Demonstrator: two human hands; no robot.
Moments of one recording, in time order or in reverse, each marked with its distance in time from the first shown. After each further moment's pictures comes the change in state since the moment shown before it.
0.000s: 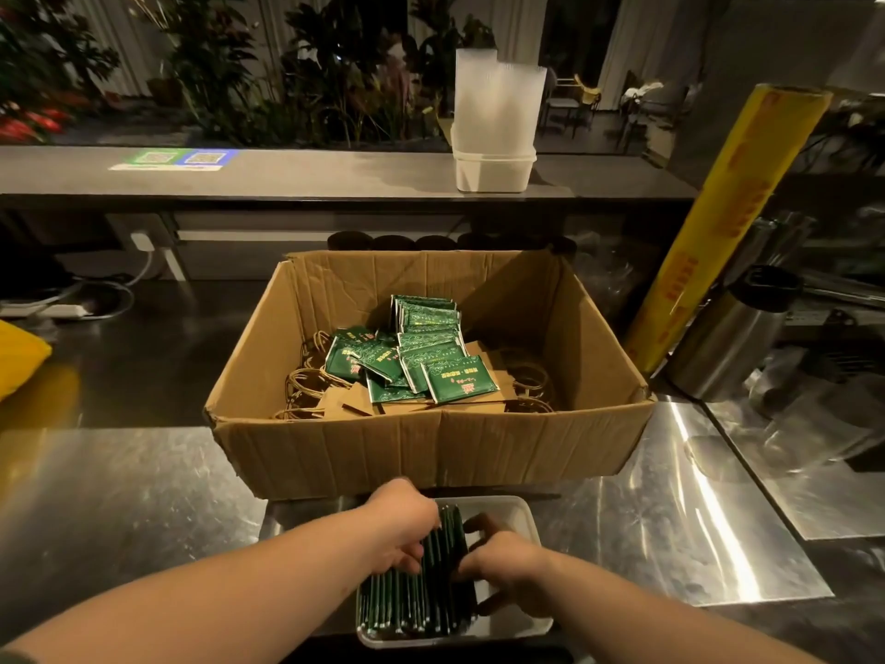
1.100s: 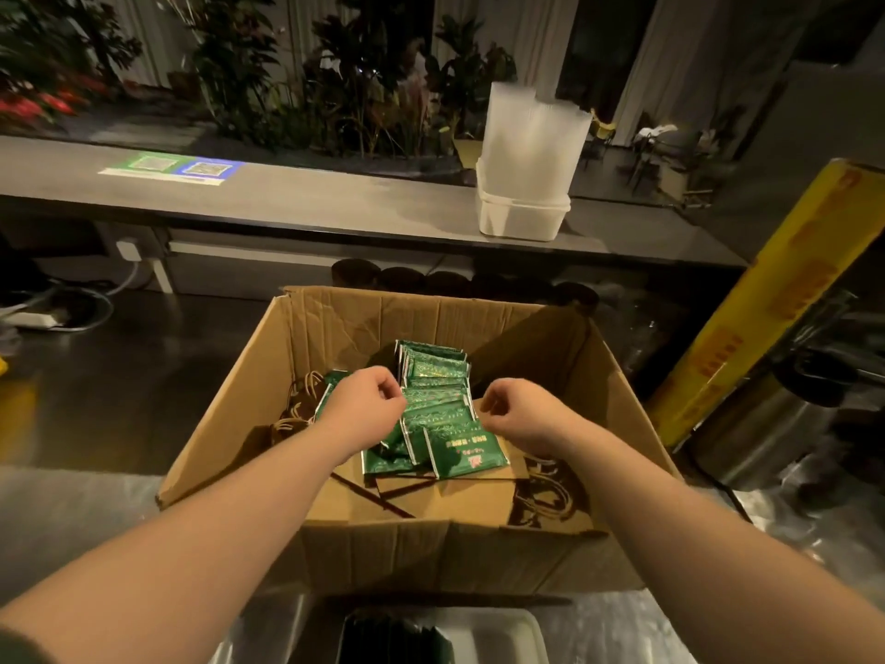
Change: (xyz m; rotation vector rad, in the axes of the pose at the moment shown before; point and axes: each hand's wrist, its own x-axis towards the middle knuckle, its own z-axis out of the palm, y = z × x) left_hand 0.077 0.116 -0.129 0.059 0.390 0.577; right_hand -0.013 -0.217 -0.110 -0.803 0.533 -0.597
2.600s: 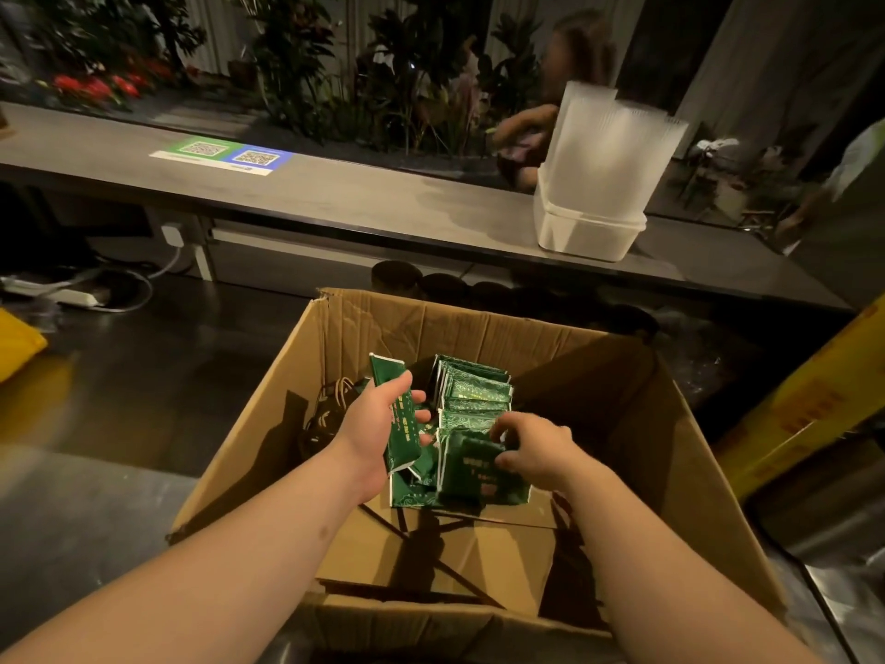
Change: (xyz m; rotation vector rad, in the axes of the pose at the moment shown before) left_hand 0.019 -0.019 -0.005 -1.107 -0.011 -0.358; right_hand 0.072 0.013 0.045 -0.083 -0.089 0.029
